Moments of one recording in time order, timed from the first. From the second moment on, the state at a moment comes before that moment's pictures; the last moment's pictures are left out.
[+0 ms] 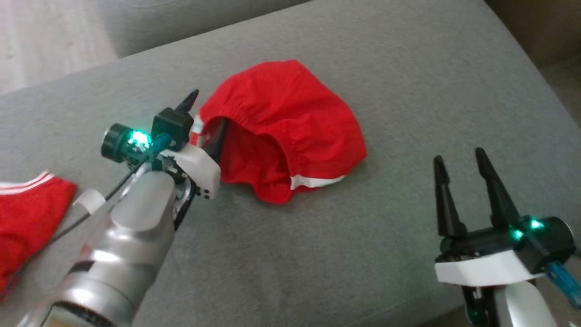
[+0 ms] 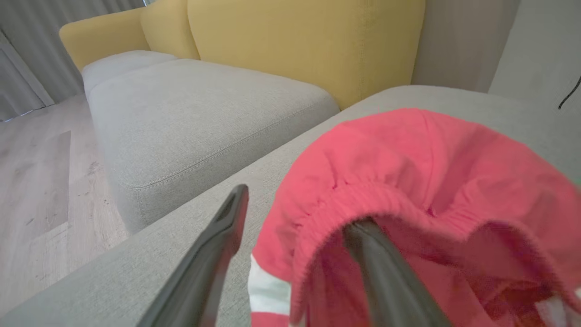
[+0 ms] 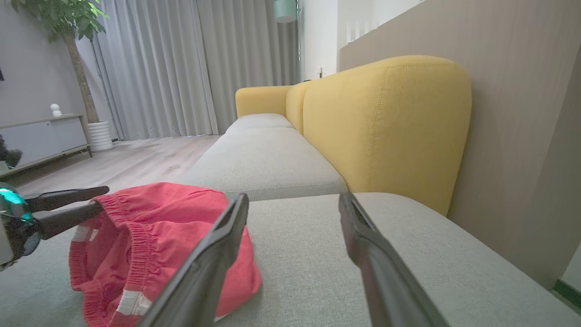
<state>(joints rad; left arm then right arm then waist) -0.85 0.13 -0.71 1.04 -0.40 -0.08 -0.25 0.01 -0.05 0.10 -0.04 0.09 0.13 -0.26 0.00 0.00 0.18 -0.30</state>
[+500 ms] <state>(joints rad) -0.35 0.11 -0.45 0.54 -0.38 -0.07 -0.25 0.04 -0.05 0.03 0.05 0.10 0.13 -0.26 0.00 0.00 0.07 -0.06</state>
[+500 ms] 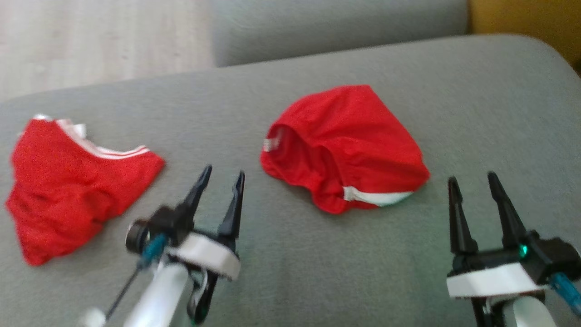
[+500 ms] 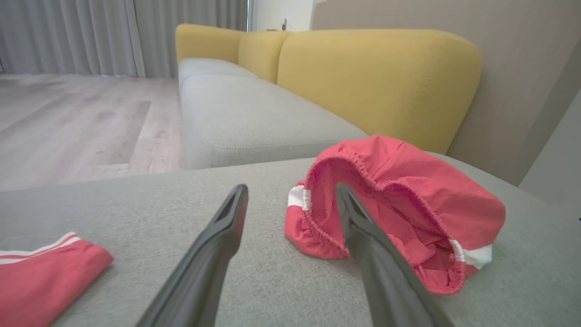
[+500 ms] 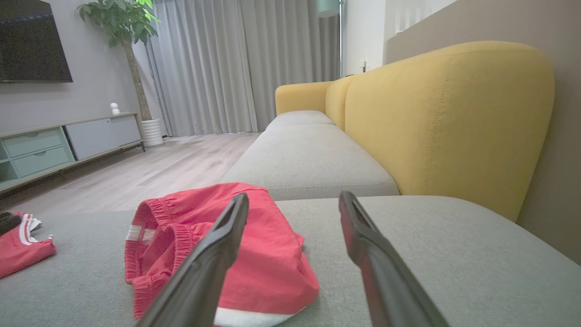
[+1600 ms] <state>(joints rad) 0.15 0.06 -0.24 0.07 -0.16 0.04 -0.25 0.20 -0.04 -0.02 0.06 0.09 0.13 -0.26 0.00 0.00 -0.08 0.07</state>
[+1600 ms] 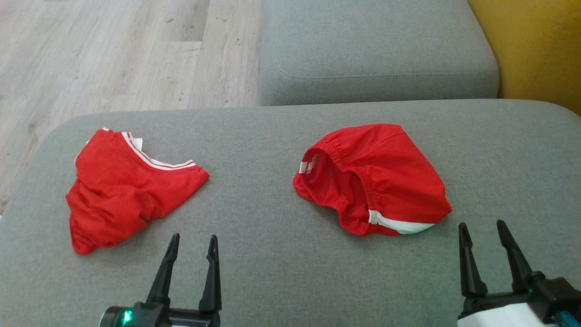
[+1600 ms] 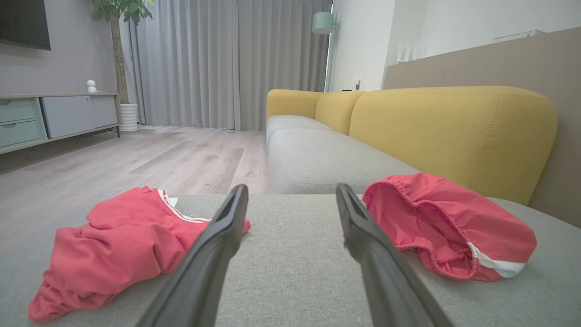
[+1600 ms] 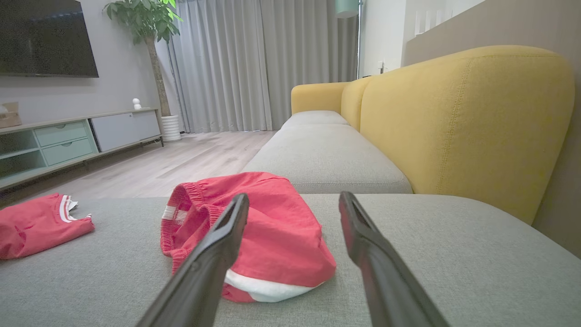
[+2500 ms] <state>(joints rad) 0.15 0.06 -0.26 0.08 -0.14 0.04 -0.25 0.20 -0.04 0.00 0.07 0.07 0.13 -0.26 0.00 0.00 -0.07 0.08</state>
